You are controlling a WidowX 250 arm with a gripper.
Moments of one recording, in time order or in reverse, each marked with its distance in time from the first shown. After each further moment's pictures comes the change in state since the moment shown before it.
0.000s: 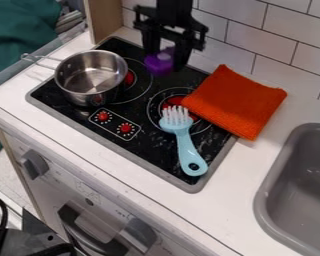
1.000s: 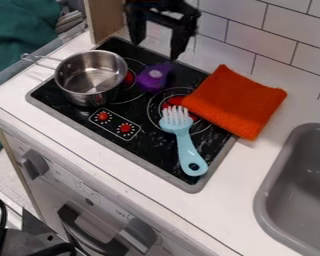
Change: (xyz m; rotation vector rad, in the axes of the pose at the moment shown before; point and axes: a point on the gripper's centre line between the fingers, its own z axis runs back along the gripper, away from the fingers) arm -0.009 0.005 0.035 0.039 -0.061 -0.005
